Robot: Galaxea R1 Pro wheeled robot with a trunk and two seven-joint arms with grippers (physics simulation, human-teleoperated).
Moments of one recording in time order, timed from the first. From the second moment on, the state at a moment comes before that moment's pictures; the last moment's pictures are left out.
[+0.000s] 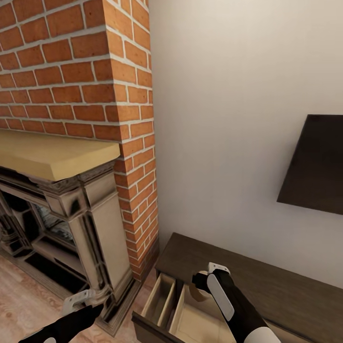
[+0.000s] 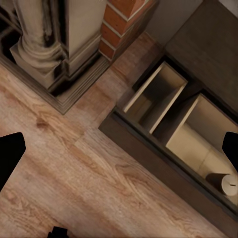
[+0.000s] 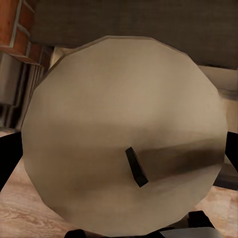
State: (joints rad) left arm 0.06 0.14 0.05 -1.55 0.56 0.69 0.21; right arm -0.47 0.11 0.21 -0.89 -0.59 0.65 -0.50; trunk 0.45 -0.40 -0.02
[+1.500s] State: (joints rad) left arm 0.06 0.14 0.05 -1.55 0.56 0.69 0.21; right arm -0.47 0.10 0.21 -0.88 -0.59 0.66 -0.47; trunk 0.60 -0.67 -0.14
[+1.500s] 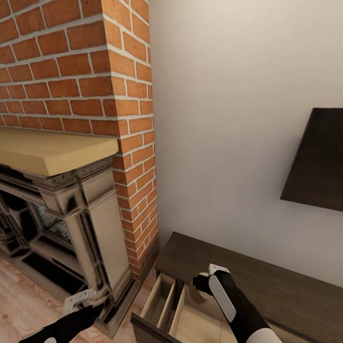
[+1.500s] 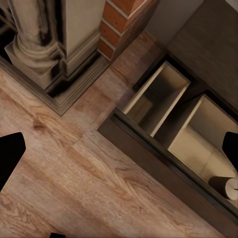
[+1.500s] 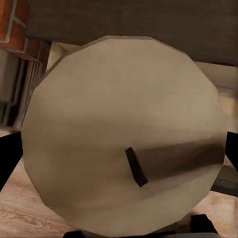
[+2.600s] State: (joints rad) left arm 0.06 0.14 0.04 -1.54 0.56 0.69 0.21; right arm -0.47 0.09 0.17 -0.87 -0.59 0.71 -0.51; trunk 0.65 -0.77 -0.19
